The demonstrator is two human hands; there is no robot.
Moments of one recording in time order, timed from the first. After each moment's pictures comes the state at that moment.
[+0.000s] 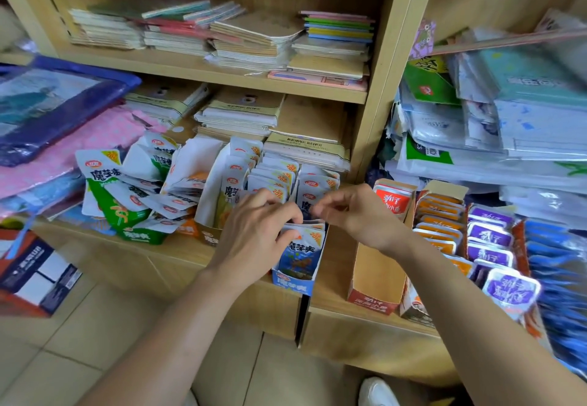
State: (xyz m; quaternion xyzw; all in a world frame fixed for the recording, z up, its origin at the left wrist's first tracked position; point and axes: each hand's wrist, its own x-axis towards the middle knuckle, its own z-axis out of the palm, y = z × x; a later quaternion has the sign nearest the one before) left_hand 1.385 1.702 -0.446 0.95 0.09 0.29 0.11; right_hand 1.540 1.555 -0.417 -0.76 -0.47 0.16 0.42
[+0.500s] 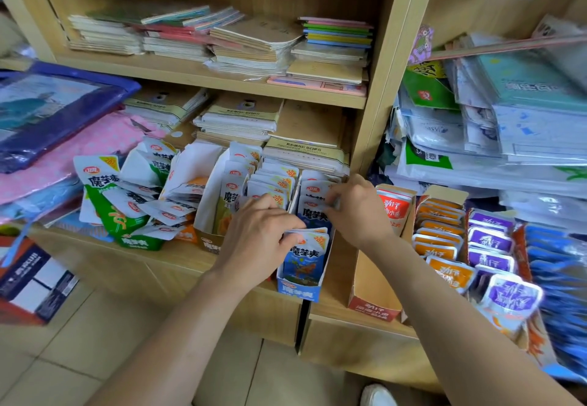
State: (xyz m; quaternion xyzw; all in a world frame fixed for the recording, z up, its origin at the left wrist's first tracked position) left_hand 1.395 1.706 -0.449 0.95 0.07 0.29 0.11; right_hand 1.551 1.575 -0.438 -0.88 -0.39 -0.07 0.25
